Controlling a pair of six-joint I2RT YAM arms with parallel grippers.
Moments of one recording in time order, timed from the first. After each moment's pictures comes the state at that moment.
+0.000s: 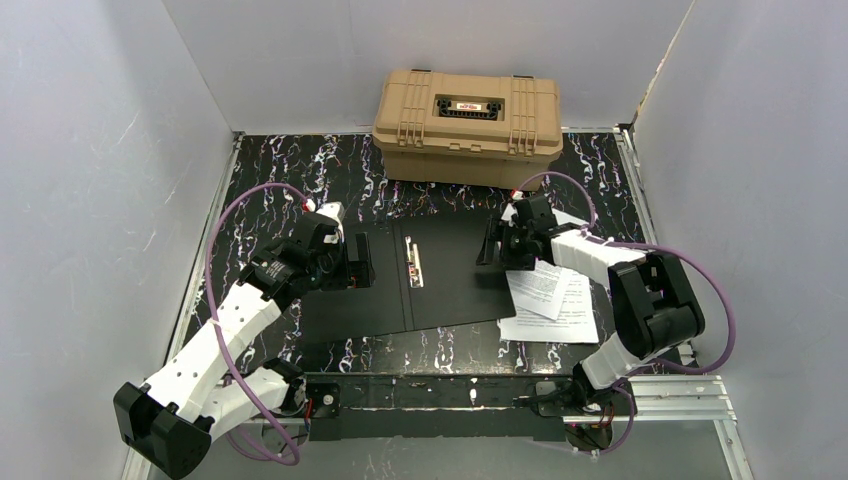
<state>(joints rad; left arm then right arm) -0.53 0.97 0.92 -0.84 -0.04 -0.51 0.38 1.58 0.84 -0.24 -0.23 0.47</state>
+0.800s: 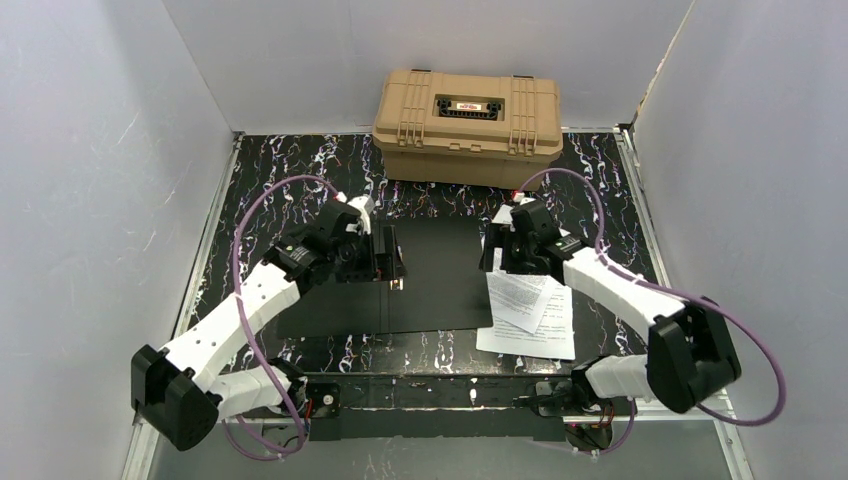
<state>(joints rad) -0.58 1.11 0.97 -0.72 0.14 -0.57 0.52 1.34 0.82 -0.41 -0.04 0.50</state>
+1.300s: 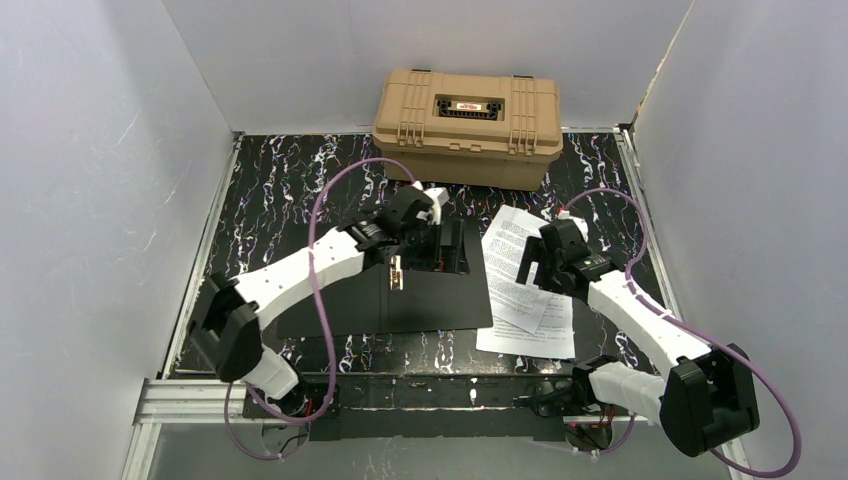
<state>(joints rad) -0.81 1.48 1.20 -0.55 0.21 -0.63 0.41 1.10 0.70 -0.61 0.21 0.56</state>
